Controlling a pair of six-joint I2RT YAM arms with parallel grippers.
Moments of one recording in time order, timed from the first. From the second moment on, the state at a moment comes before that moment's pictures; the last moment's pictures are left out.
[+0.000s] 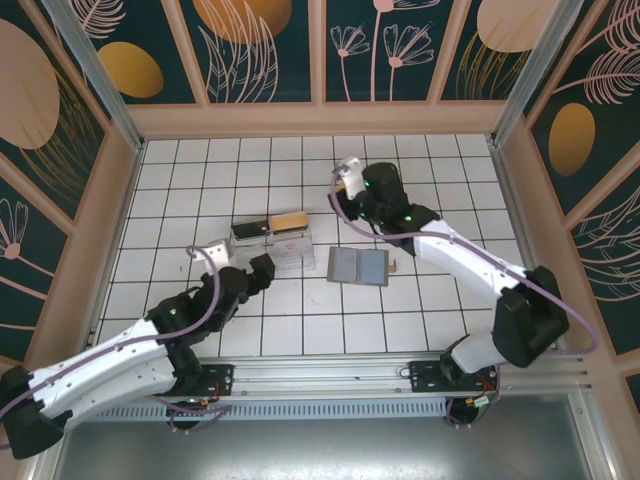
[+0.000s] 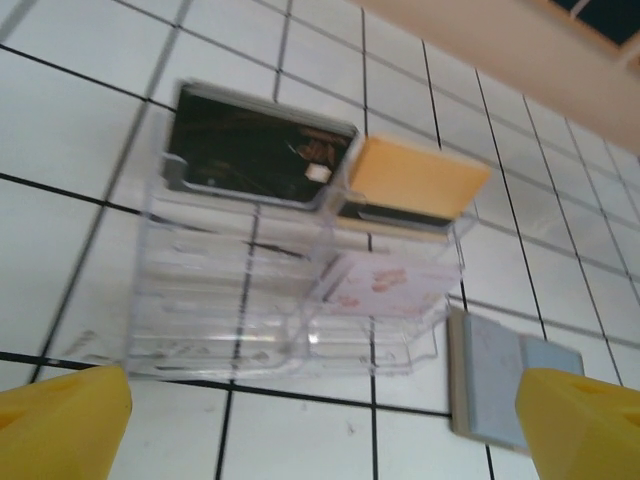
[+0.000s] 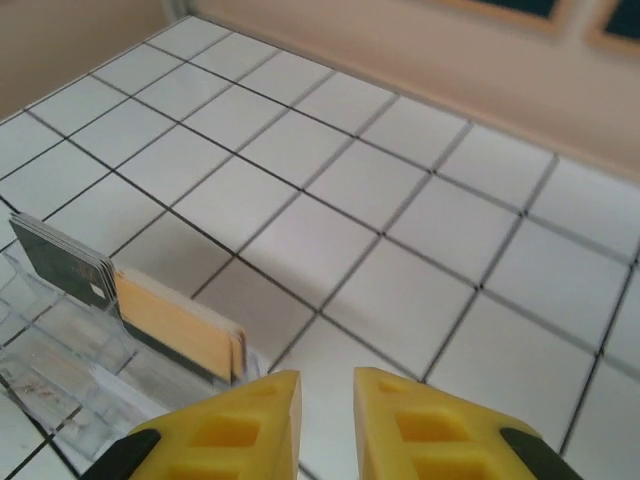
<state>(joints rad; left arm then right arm) -0.95 0.77 0.51 -0.38 -0.57 -0.96 0.62 1.41 1.04 -0.11 -0.08 0.04</state>
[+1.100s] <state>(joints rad) -0.95 1.78 0.99 -0.06 -0.06 -0.90 0.39 1.25 0.40 -0.03 -0.18 0.70</state>
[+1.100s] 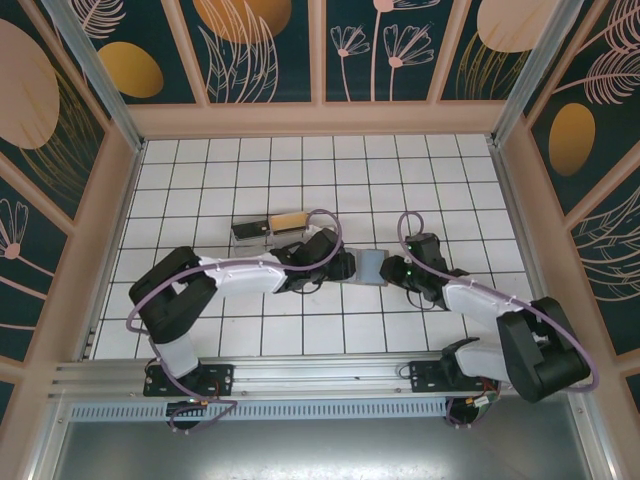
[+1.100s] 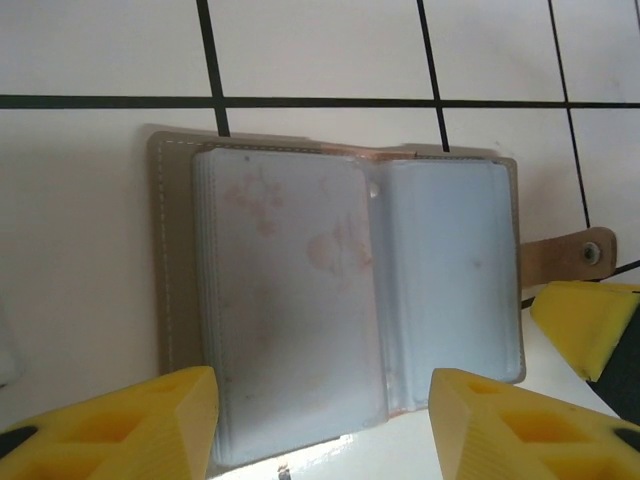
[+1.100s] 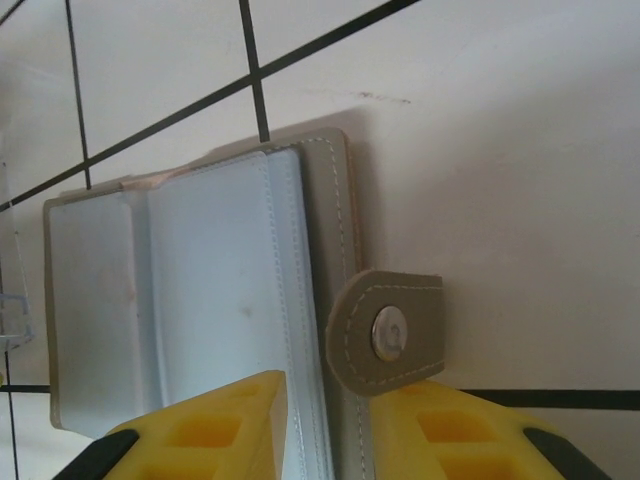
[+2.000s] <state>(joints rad) -0.95 1.86 1.04 -0.08 -0.09 -0.89 0.39 1.30 0.40 0.00 -0.19 0.70</state>
